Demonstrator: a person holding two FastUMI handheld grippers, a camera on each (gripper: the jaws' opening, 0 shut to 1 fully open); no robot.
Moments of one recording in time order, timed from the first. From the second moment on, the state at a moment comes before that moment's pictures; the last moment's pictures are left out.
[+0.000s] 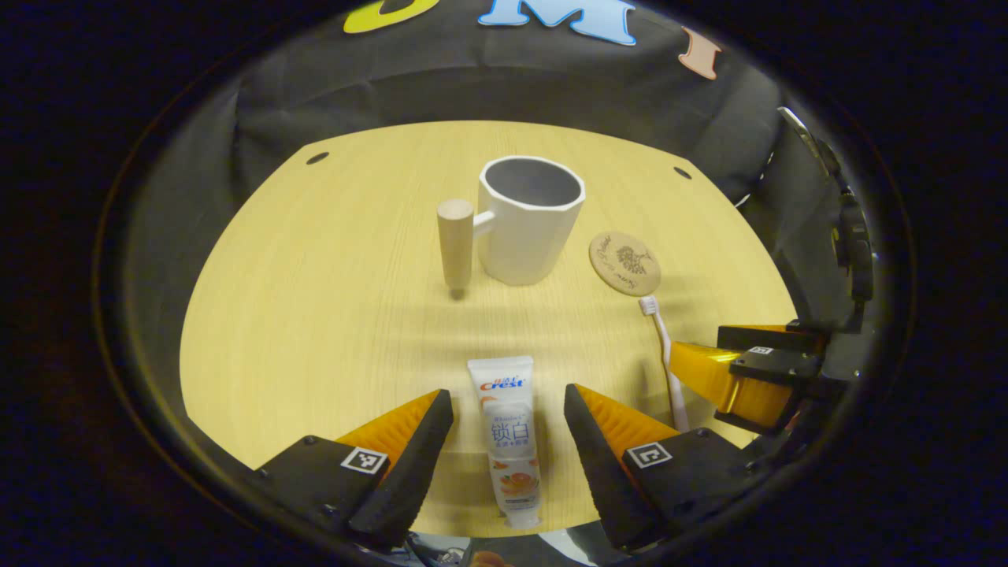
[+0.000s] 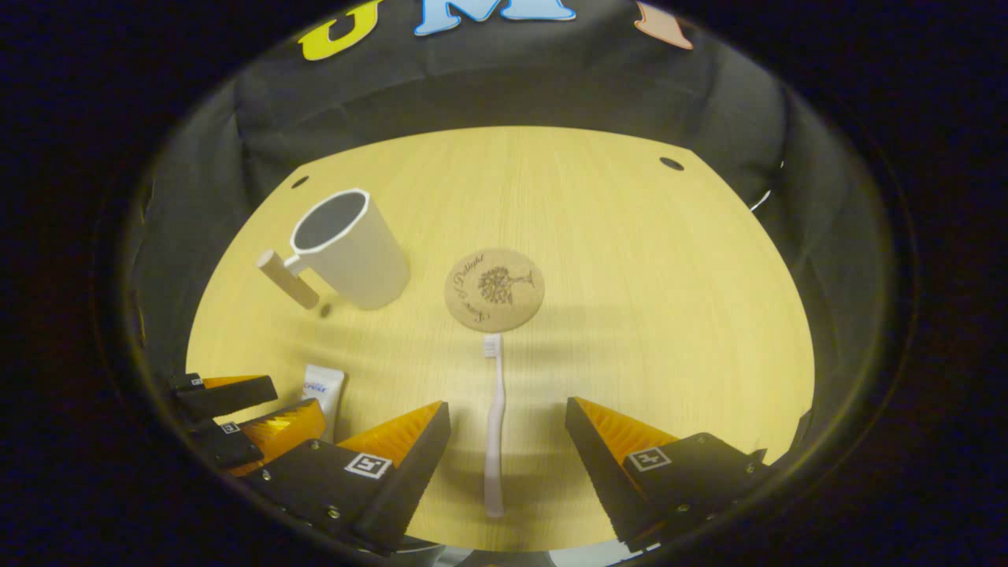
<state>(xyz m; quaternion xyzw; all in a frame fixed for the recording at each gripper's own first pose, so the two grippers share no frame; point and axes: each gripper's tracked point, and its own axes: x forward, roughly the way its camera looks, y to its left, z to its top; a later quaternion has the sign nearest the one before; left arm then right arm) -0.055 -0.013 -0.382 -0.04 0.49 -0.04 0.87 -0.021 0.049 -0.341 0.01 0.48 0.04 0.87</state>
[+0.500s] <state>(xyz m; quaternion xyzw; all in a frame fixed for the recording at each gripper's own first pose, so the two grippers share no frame) -0.072 -0.006 -0.414 -0.04 0.55 -0.01 0.84 -0.024 0.048 -0.368 -0.01 0.54 0.03 0.84</state>
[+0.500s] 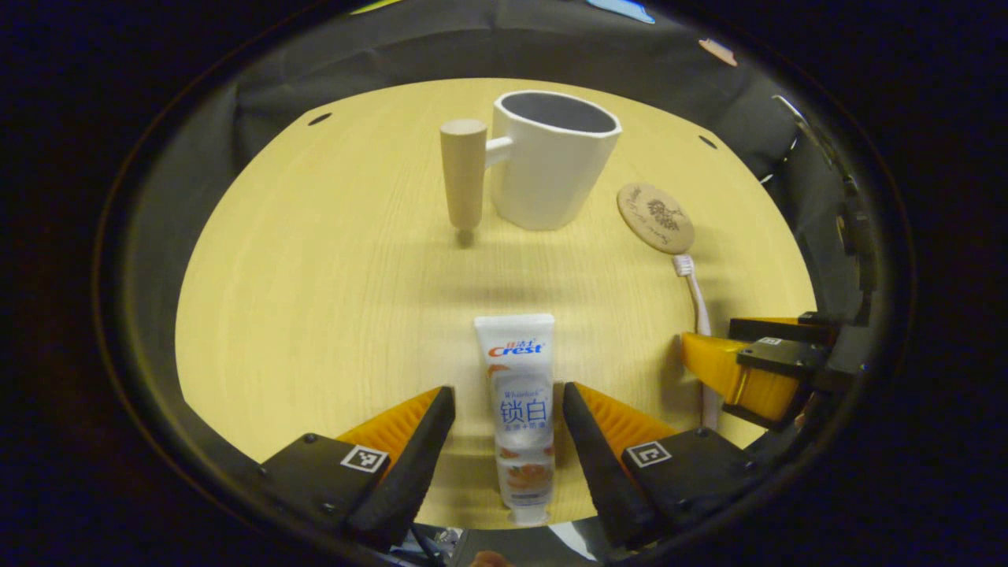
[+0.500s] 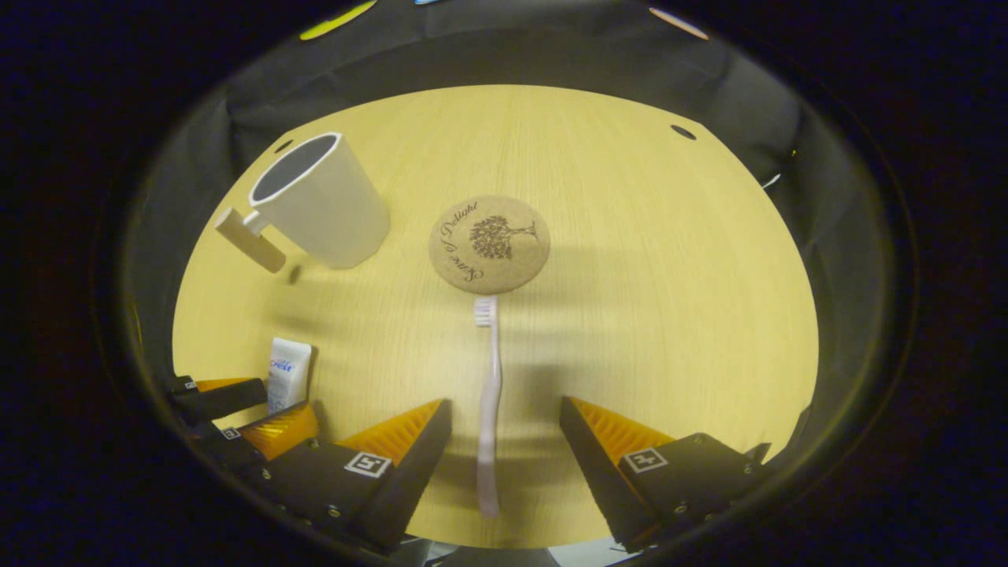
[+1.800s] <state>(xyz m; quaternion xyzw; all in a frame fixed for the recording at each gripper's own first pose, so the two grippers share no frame) -0.058 -0.007 -0.401 -0.08 0.56 0.02 0.82 -0.050 0.060 -0.371 0.03 0.61 0.04 0.79</state>
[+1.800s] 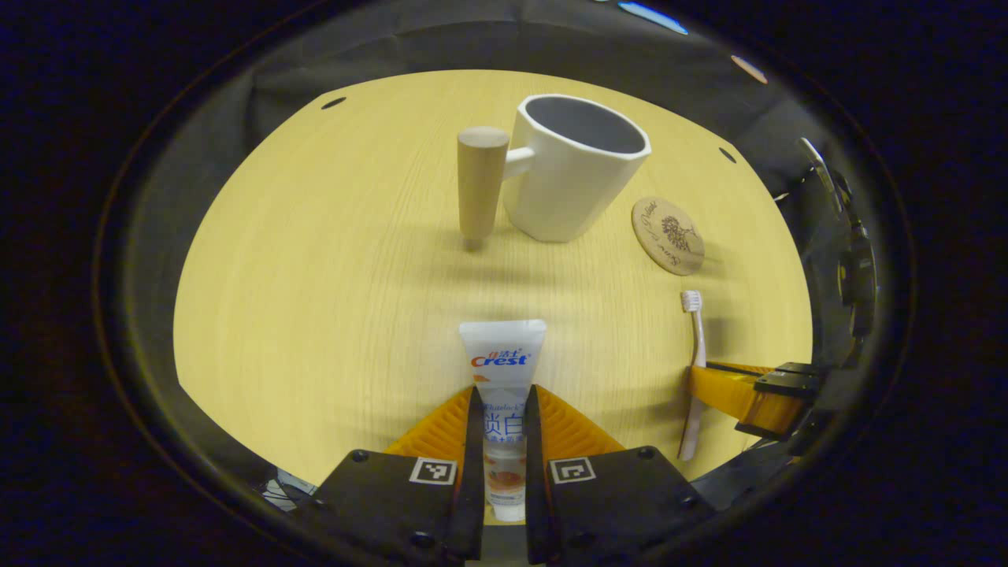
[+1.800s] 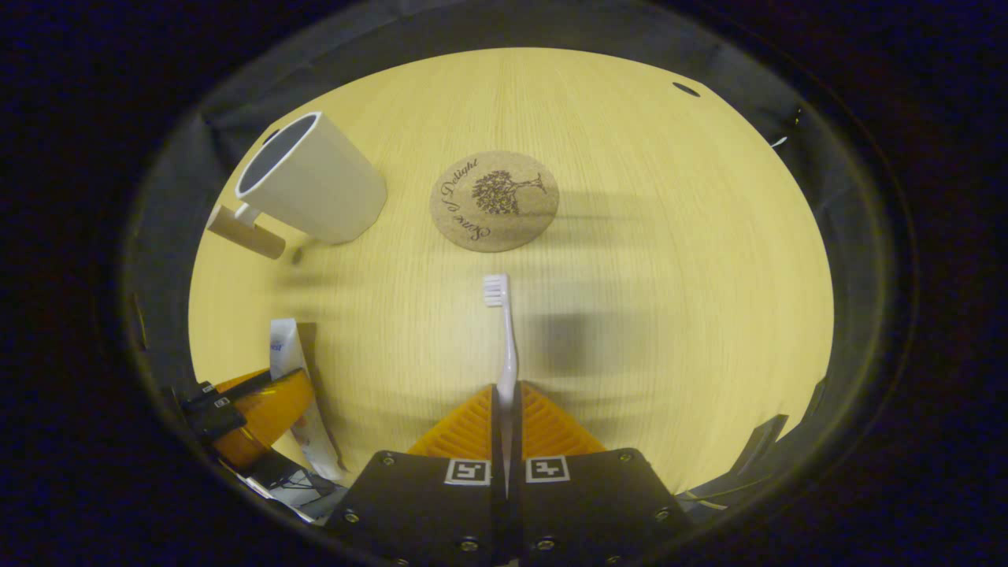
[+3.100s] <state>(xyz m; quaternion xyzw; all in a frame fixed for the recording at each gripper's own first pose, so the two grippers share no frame) -0.017 -0.002 -0.289 -0.09 0.47 -0.01 0.88 -0.049 0.060 -0.348 0.09 0.58 0.03 0.81</state>
